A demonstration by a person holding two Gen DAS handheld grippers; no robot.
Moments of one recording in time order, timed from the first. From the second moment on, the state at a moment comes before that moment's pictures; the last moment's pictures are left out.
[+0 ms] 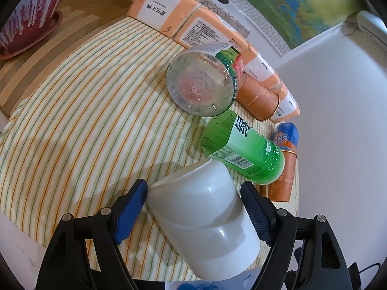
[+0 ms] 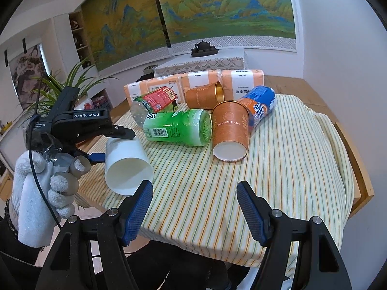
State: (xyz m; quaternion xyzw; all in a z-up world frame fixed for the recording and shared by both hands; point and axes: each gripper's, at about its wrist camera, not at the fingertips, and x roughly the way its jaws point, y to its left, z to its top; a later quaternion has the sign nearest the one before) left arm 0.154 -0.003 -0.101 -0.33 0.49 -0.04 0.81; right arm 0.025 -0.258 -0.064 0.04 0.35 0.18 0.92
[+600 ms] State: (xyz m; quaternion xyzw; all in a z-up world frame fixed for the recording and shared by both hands) left arm 0.137 -0.007 -0.064 -0.25 0.43 -0.06 0.86; right arm 0.018 -0.267 -0.065 0.07 0.34 0.16 0.92
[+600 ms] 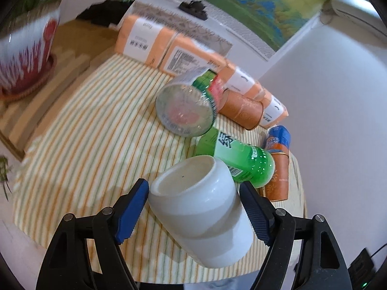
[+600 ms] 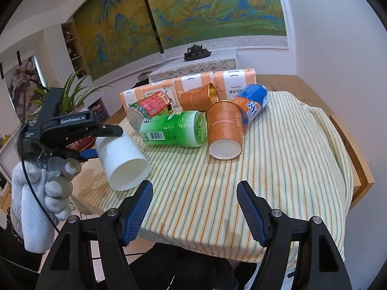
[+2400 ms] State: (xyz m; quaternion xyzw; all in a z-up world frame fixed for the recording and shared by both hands) left arm 0.108 -0.116 -0.041 0.06 0.30 -0.07 0.95; right arm -0.010 -0.277 -0.060 0.09 0.27 0.04 0.96
